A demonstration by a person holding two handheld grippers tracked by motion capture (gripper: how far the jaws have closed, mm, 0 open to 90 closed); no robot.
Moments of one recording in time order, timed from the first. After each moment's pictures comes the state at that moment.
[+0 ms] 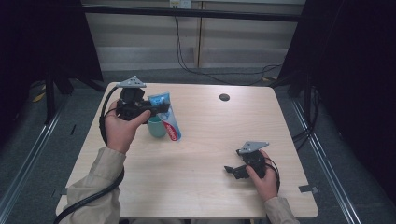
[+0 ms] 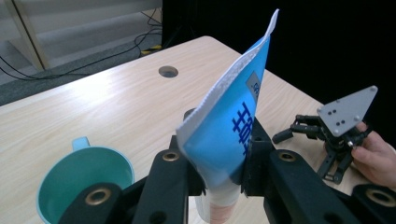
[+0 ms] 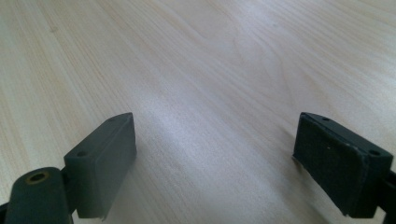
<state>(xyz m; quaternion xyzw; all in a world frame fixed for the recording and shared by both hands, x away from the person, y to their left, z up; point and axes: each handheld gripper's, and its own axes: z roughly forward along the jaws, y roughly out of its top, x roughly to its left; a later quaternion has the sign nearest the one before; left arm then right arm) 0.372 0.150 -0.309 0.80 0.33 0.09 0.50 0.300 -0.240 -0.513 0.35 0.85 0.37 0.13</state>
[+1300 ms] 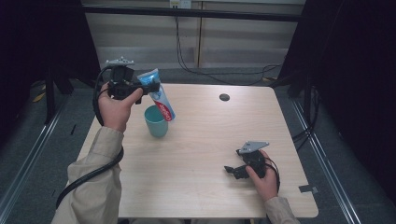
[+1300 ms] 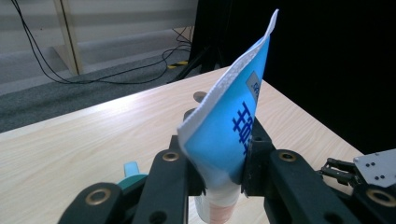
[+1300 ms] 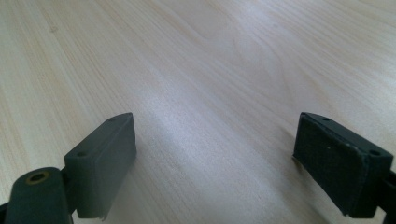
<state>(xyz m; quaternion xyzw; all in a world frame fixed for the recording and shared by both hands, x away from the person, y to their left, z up) 0.409 0.167 -0.287 0.76 0.38 0.11 0.51 0.300 -0.240 -0.513 0.35 0.85 0.37 0.14</state>
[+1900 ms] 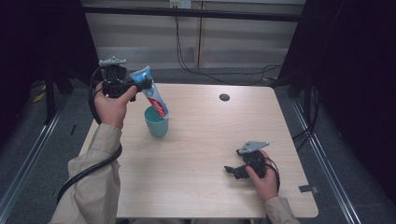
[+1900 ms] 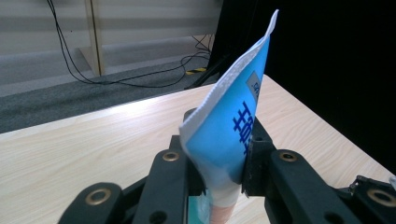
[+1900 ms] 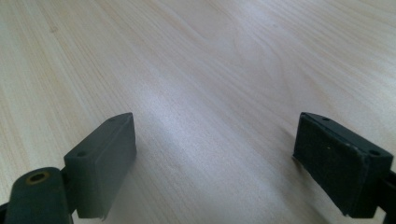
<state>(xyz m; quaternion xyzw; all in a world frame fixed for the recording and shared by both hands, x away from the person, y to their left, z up) 0.422 0.185 -0.297 0.74 0.42 0.14 0.51 0.300 -0.240 -0.513 0.35 0.85 0.37 0.14</state>
